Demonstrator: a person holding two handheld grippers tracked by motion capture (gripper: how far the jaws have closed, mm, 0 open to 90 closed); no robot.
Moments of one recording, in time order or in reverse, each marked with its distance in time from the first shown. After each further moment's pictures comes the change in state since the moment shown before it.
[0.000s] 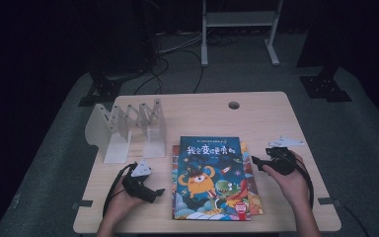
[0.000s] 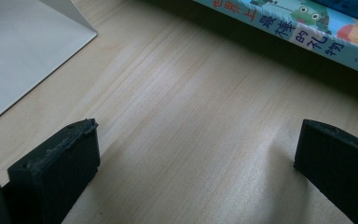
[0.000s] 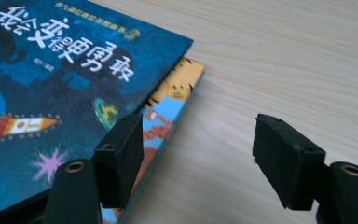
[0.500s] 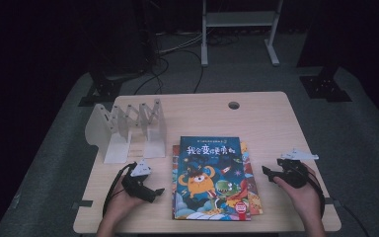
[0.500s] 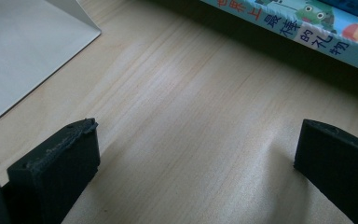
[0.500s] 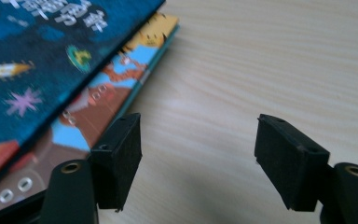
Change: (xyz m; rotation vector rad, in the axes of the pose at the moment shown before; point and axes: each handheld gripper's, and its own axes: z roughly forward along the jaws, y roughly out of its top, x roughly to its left) left arm 0.002 -0.001 -0.001 0.002 0.002 -0.002; right arm -0.014 -0.039 -0.019 -0.004 -0.033 0.043
